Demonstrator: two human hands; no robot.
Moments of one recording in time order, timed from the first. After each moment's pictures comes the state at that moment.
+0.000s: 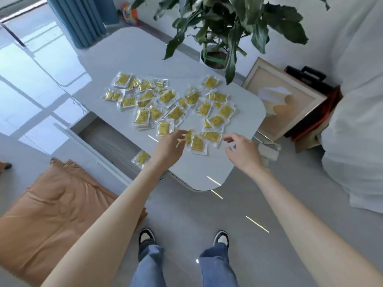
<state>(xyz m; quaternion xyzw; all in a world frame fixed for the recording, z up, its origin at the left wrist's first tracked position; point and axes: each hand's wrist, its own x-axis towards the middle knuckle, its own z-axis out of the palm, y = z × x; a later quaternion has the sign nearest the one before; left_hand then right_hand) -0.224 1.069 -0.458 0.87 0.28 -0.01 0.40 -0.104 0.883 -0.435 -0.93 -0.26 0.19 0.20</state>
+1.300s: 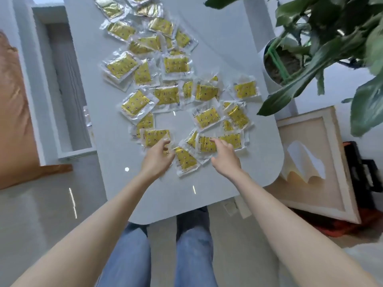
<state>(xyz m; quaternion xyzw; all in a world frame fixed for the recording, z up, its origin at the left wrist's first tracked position) -0.005 1.045 -0.676 0.56 0.63 0.01 0.53 0.191 1.001 -0.650 -0.80 -0.47 0.35 -0.06</state>
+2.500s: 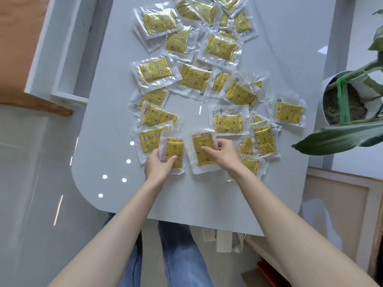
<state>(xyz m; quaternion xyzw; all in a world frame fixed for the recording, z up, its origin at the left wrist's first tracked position) 0.066 0.987 -0.766 0.21 0.83 0.18 0.49 0.236 1.055 -0.753 -0.72 -0.49 0.49 0.02</state>
